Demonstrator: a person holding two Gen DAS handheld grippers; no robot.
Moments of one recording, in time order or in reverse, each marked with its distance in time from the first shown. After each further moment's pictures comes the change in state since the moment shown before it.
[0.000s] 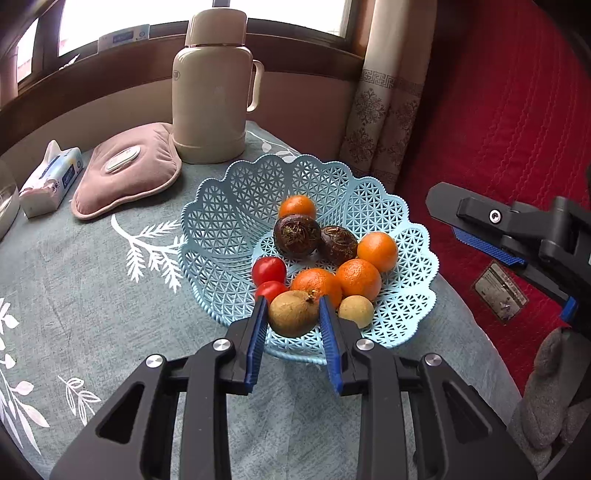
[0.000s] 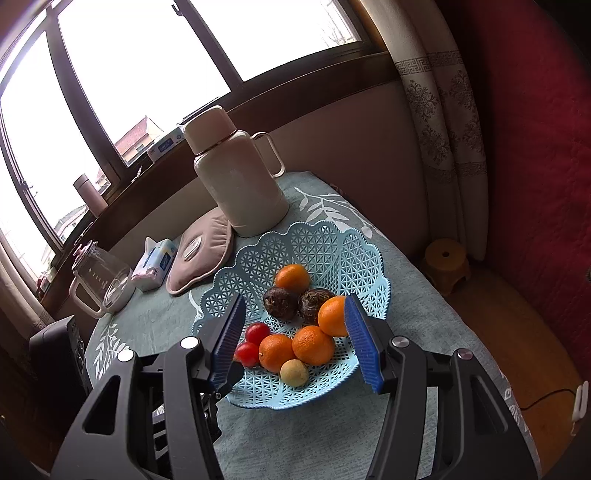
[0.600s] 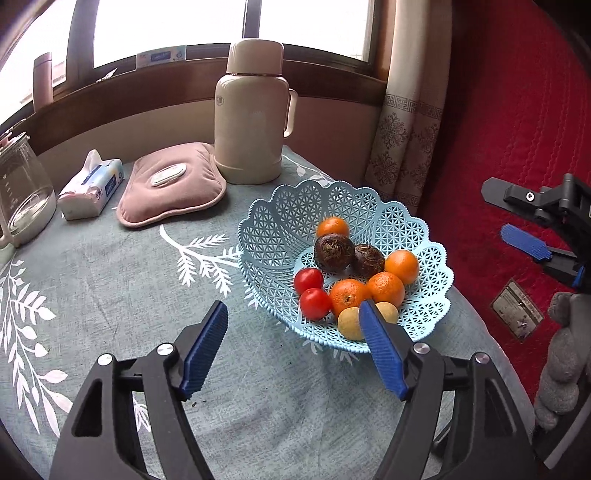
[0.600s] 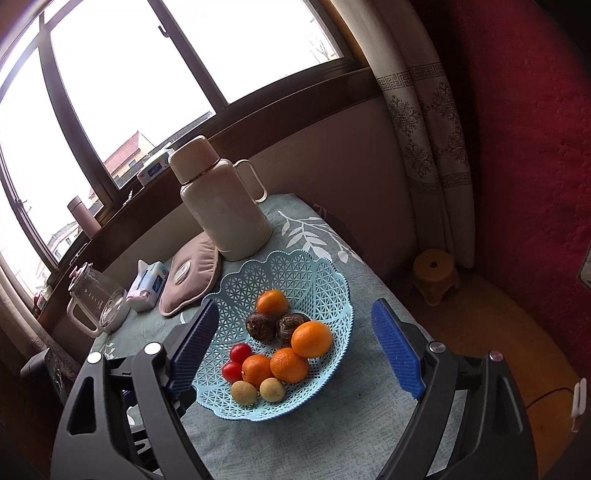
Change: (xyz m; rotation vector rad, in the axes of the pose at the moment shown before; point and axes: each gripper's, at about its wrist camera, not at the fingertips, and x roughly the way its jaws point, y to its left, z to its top) left arm -0.036 0.016 -0.009 -0.034 -0.090 0.104; right arm -0.027 -0.027 0.023 0.052 -0.066 -0.027
